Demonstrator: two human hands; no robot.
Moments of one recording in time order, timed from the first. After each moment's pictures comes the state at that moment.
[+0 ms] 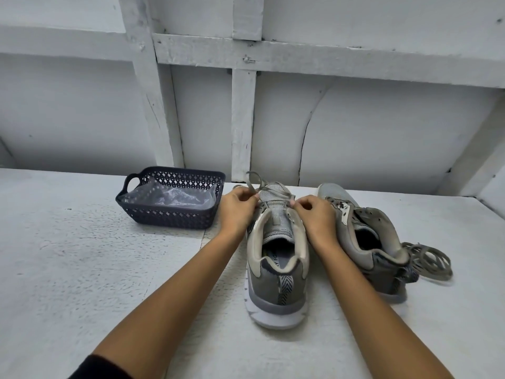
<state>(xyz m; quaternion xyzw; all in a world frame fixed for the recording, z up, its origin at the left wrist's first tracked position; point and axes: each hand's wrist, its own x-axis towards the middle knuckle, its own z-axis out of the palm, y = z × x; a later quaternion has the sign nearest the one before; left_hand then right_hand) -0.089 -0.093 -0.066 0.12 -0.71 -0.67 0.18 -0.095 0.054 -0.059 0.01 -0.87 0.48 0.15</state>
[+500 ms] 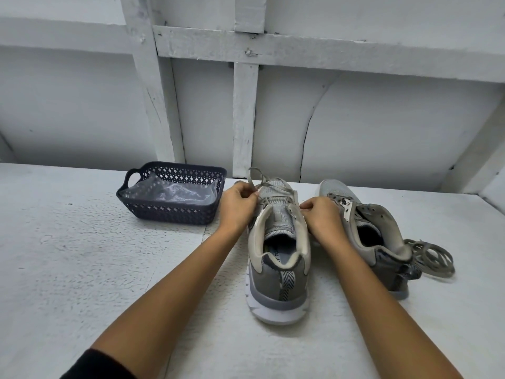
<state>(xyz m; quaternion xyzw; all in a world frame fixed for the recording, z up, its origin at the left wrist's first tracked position) -0.089 -0.098 -0.068 0.11 -0.76 -0.61 0.19 -0.094 0.062 -0.052 0.01 -0.93 0.35 0.08</state>
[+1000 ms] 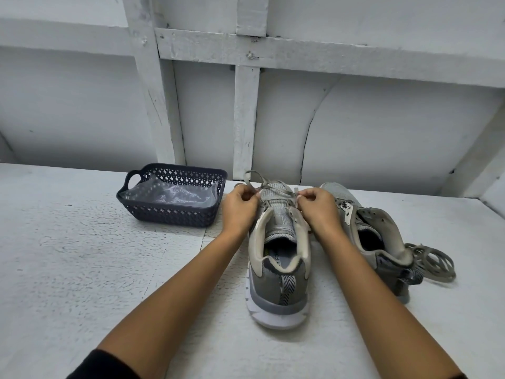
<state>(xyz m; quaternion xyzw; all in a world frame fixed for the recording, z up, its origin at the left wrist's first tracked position) -0.092 -0.094 -0.072 0.12 -0.74 -0.63 0.19 -0.110 0.051 -0.048 -0.04 -0.86 0.50 0.10</state>
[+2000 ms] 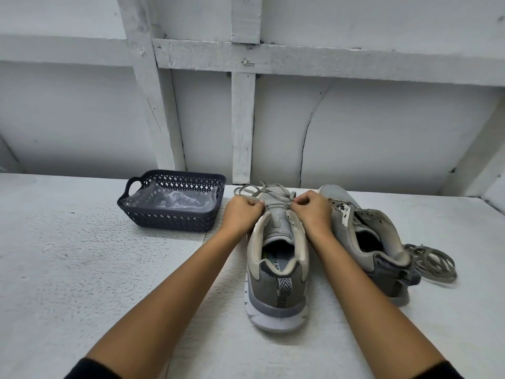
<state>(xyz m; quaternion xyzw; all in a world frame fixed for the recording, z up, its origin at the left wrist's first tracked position) -0.082 -0.095 -0.053 0.09 -0.87 -0.48 0.09 -0.112 0.045 -0.055 -0.05 -0.86 0.49 0.13</state>
